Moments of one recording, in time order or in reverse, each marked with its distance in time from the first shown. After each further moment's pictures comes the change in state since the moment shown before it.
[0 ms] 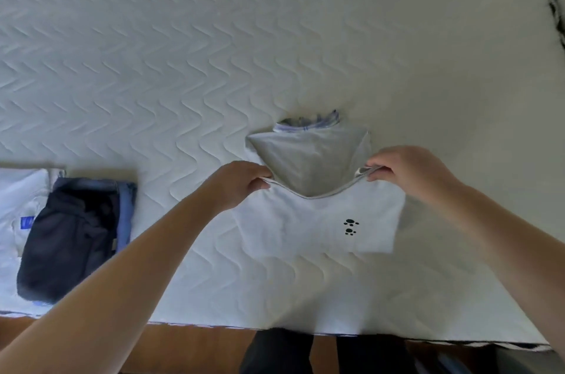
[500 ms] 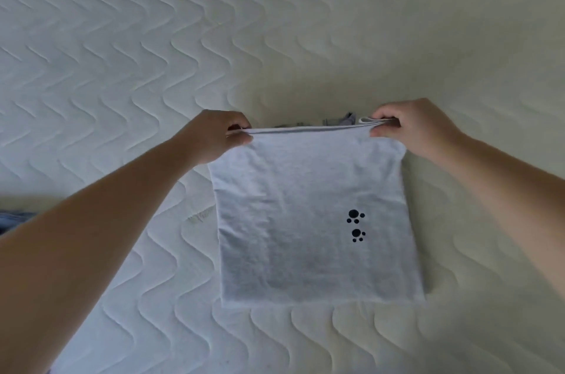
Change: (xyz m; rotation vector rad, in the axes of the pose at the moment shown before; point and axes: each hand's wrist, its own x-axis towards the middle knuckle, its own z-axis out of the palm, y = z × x) left_hand 0.186 -0.112 0.015 0.004 0.075 -0.192; right_hand 0.177 0.132 0.091 0.206 0.090 0.151
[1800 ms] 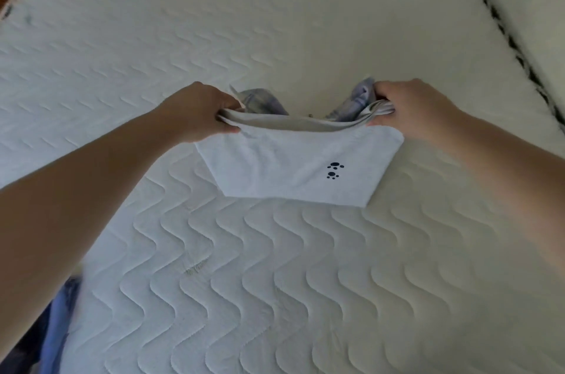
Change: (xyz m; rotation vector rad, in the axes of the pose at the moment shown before) left_hand -0.014 0.142 -0.176 0.300 0.123 0.155; right_hand -0.023 -0.058 -0.187 -0.196 0.198 -0.042
